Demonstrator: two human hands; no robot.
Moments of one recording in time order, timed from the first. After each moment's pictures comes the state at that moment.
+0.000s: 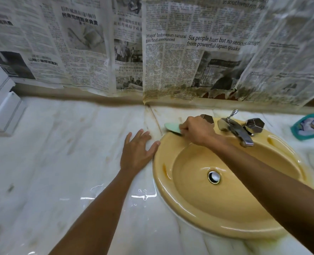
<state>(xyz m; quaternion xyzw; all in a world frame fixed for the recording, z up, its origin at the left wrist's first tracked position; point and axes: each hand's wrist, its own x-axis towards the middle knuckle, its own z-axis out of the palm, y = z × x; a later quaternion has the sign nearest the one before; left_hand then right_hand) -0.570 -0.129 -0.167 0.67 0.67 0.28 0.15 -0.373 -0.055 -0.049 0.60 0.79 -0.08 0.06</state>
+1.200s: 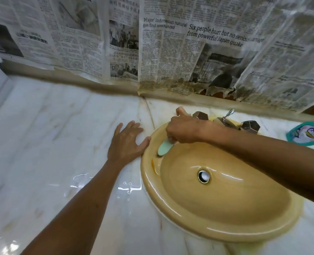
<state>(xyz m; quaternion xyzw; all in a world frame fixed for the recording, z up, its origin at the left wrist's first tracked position) -0.569 -0.129 -0.171 0.68 0.67 0.28 0.09 -0.384 -0.054 -0.026 0.26 0.91 0.08 0.32</state>
